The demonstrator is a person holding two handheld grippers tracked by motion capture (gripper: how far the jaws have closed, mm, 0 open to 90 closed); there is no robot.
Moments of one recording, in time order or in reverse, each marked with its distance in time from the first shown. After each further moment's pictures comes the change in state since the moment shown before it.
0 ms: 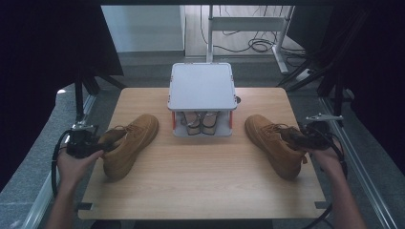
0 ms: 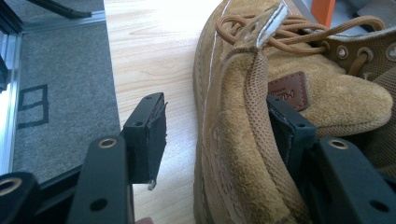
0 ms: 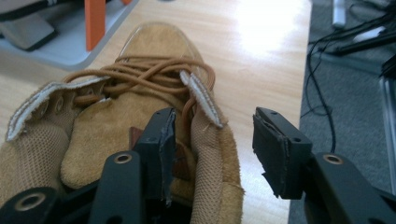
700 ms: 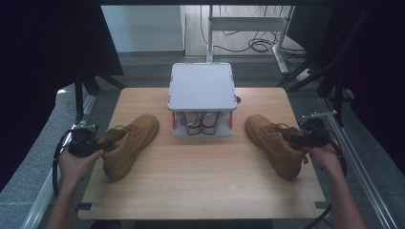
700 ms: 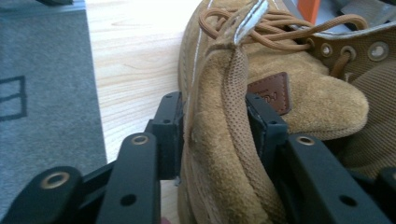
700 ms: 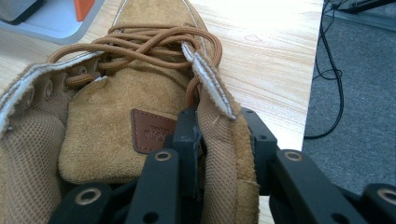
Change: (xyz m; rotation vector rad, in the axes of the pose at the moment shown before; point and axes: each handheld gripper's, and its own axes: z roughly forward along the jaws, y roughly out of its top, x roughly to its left) left arm -0.001 0.002 0.003 0.029 -0.061 -0.033; right arm 0.001 0.008 0.008 0.159 0.010 0.045
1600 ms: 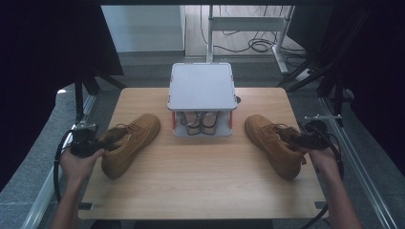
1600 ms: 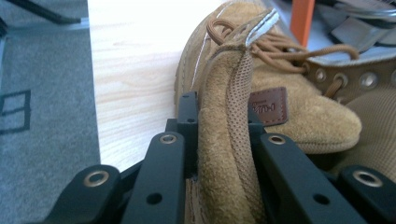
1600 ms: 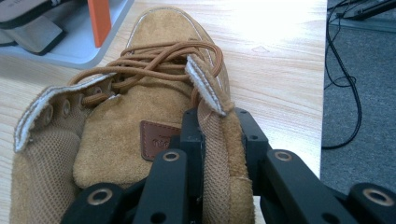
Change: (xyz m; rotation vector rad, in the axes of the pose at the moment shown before) left arm -0.011 0.002 -0.003 -0.086 0.016 0.004; right arm 0.004 -0.008 -0.003 -0.088 0.037 0.070
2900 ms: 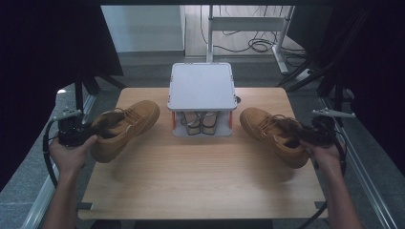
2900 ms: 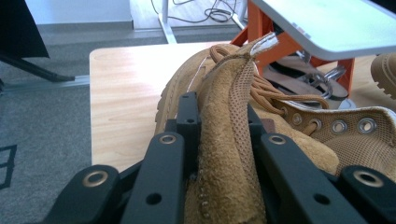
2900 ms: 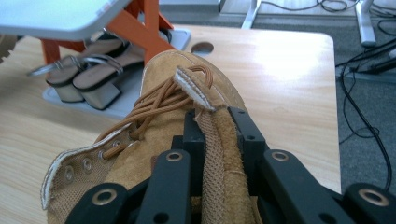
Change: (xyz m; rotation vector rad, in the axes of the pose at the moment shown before) left arm -0.009 0.039 -0.049 -0.213 -0.057 -0.003; right arm 0.017 0.015 -0.039 -0.216 0.089 0.003
